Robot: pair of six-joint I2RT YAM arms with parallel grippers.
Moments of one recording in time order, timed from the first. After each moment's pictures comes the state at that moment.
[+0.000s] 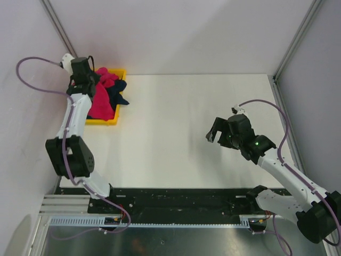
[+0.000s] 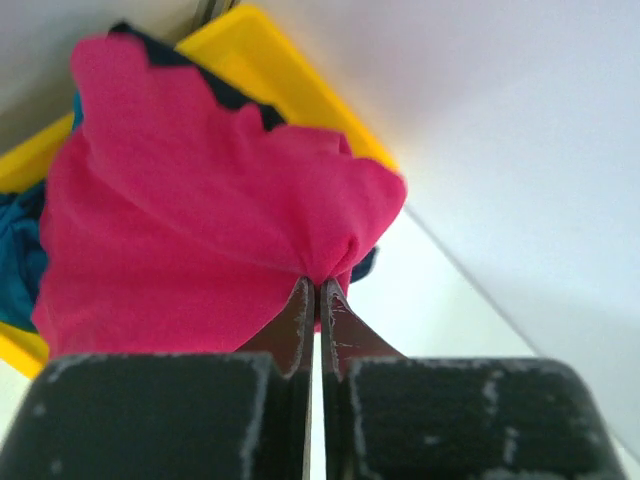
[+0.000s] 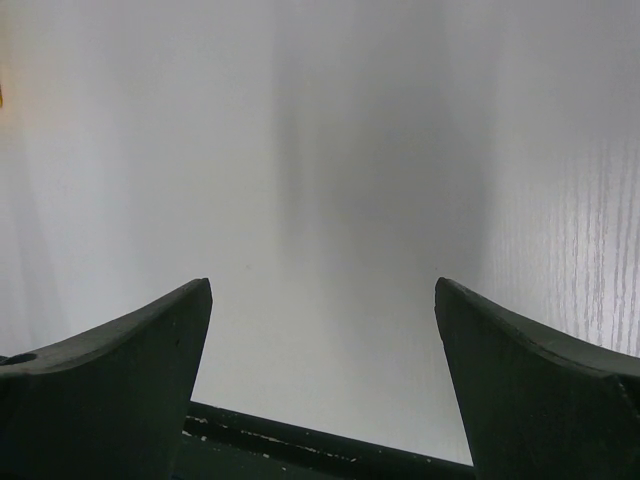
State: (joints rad) left arm 0.11 1.71 1.56 -0.30 -0.28 -0.67; right arm 0.53 1.00 0.83 -0.54 0.11 0.71
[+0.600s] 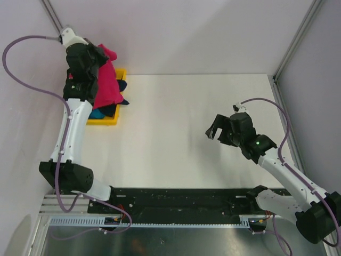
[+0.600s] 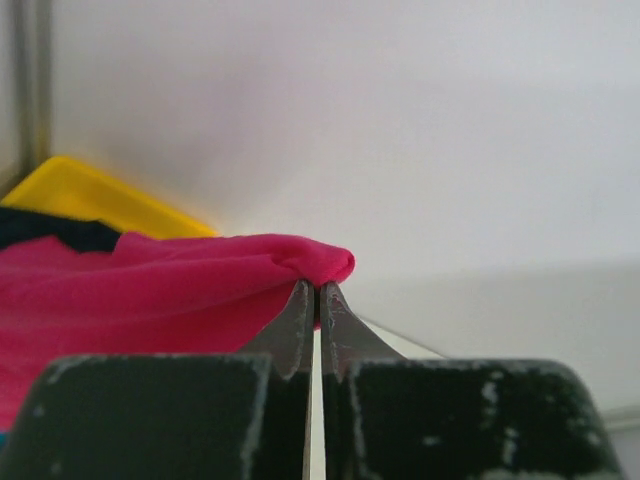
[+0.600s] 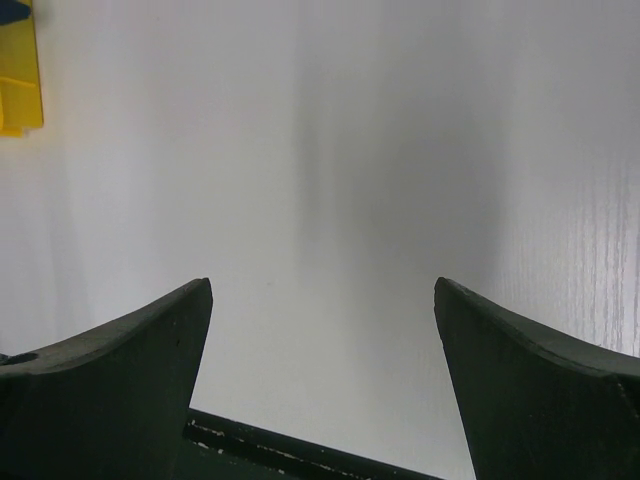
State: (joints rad) left arm -0.04 1.49 1.68 -0.24 -0.23 -0.54; right arm 0.51 1.00 0.83 -0.48 0.08 0.71
